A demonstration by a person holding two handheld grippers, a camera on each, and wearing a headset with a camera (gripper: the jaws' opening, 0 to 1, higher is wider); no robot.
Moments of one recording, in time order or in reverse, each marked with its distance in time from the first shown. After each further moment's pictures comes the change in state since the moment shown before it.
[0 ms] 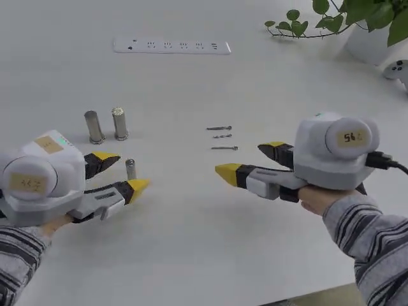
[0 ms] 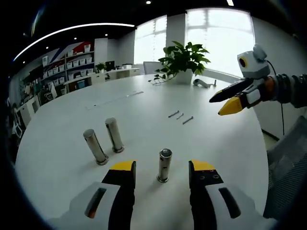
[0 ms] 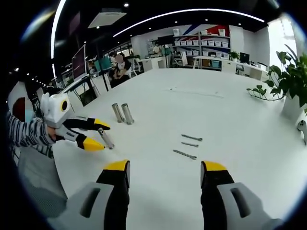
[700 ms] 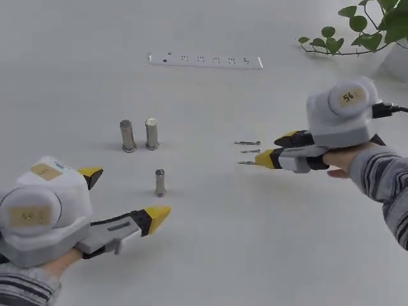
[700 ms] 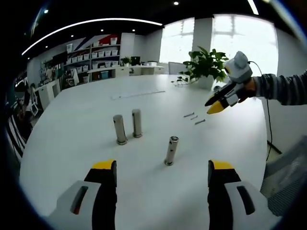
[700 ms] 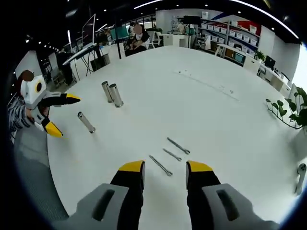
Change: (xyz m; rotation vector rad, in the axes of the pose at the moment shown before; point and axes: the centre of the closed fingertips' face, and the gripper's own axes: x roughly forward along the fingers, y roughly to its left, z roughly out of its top) left arm -0.046 0.007 -0.011 -0.140 0.003 0.172; right arm 0.050 -0.038 0.014 -0.221 0.232 0.093
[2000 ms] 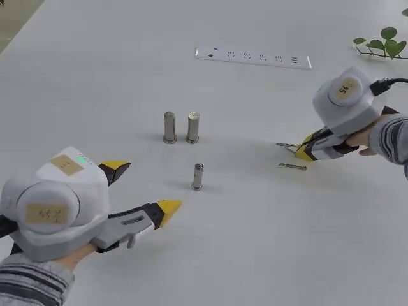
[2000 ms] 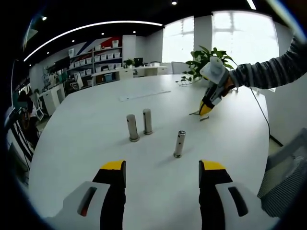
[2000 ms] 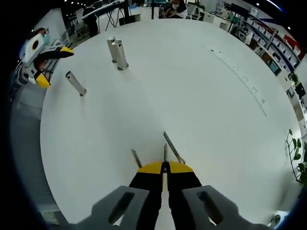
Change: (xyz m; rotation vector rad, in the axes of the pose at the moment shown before) left arm -0.025 0.013 0.003 0.034 -0.001 0.049; right arm 0.037 -0.014 -0.015 -0.314 0.278 0.130
